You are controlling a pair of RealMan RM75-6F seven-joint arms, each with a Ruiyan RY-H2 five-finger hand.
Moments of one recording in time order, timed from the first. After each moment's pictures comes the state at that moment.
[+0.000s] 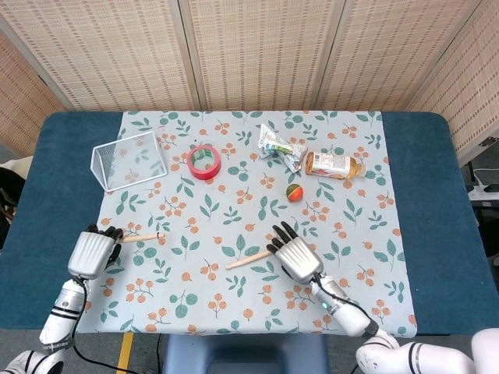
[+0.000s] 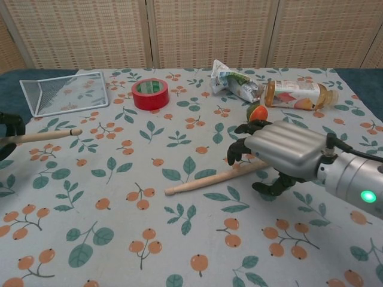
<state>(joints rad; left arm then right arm) -0.37 -1.56 -0.04 -1.06 1.52 1.34 0.25 0.54 -1.66 0.15 -1.49 -1.41 0.91 -0.67</state>
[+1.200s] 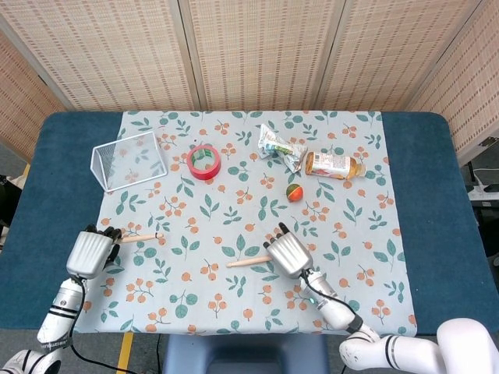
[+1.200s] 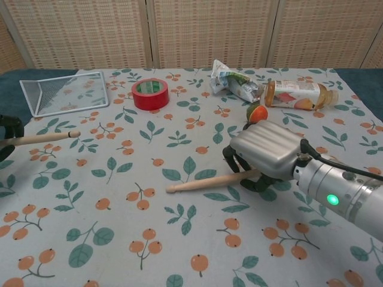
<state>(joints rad) -0.38 -1.56 -0.04 -1.04 1.51 1.32 0.22 0.63 -1.78 0.10 -1.33 -1.38 1.03 -0.71</state>
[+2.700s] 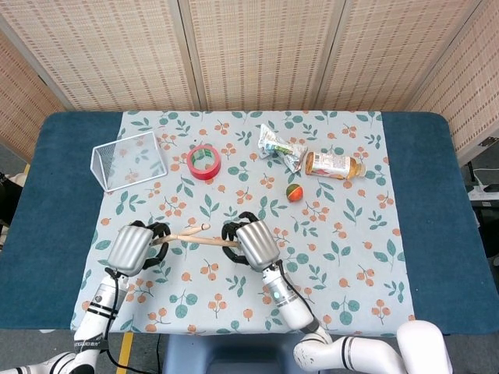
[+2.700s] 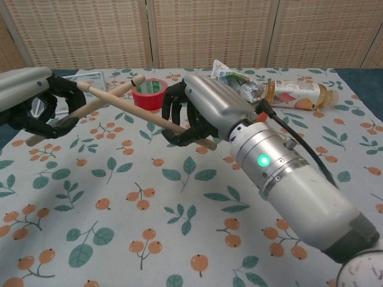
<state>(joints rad) -0.46 -1.44 -0.16 -1.76 1.28 1.22 0.45 0.70 -2.03 0.29 -1.29 -1.39 1.18 -0.28</state>
